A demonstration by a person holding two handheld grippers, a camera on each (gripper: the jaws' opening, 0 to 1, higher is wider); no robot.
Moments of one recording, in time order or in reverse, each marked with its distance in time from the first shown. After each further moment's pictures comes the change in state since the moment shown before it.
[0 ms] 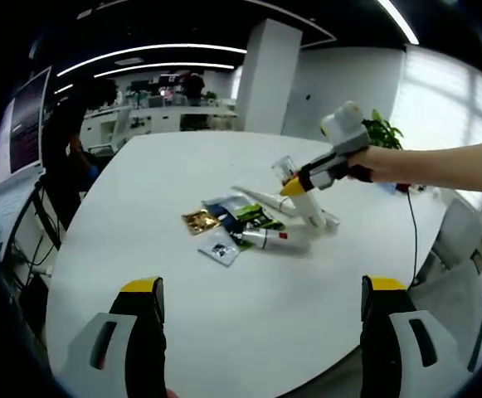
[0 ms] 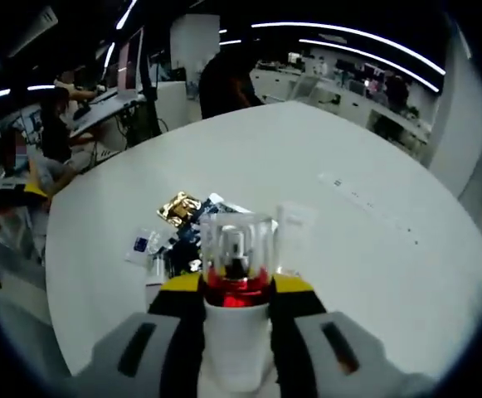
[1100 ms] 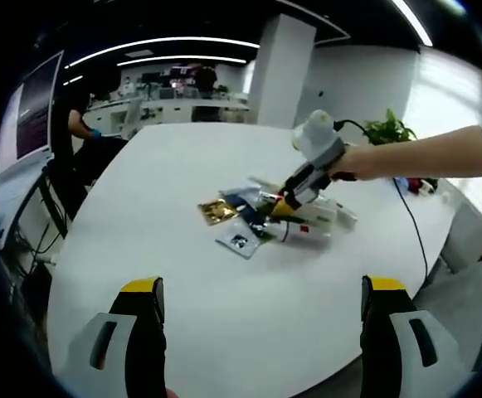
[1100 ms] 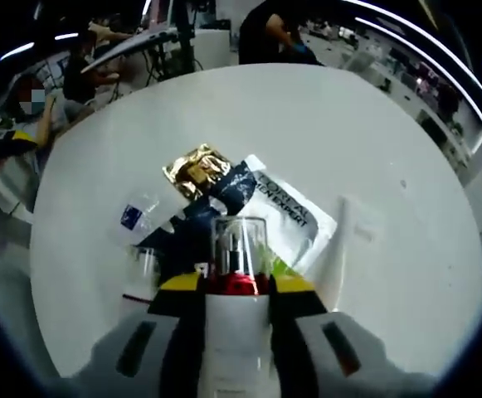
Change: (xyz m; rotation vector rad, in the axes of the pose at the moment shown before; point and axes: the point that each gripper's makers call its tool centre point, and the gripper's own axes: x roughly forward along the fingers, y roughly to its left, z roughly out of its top) left arm 0.007 0.028 -0.012 -0.040 0.029 0.049; right arm 0.075 0.034 -0.022 -0.209 0.246 0.152
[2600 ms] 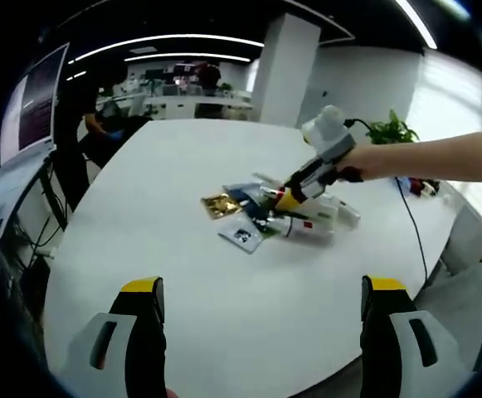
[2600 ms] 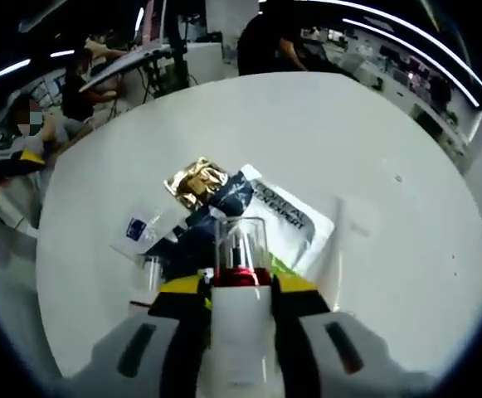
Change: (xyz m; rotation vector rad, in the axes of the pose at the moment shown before) left arm 0.002 0.004 -0.008 -0.023 0.008 0.008; right arm 0.006 -0.004 0.006 0.055 -0.044 0.003
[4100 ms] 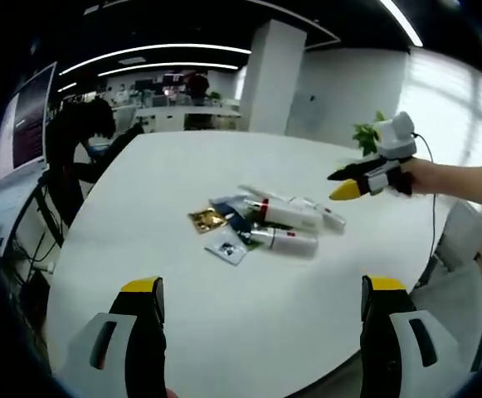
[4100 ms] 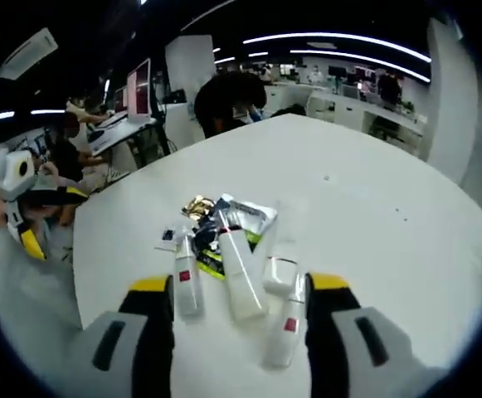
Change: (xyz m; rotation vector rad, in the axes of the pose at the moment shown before) left arm -0.008 -0.021 0.014 0.043 -0.038 -0.038; right arm -0.134 0.000 -0.033 0.191 -0.295 -0.098
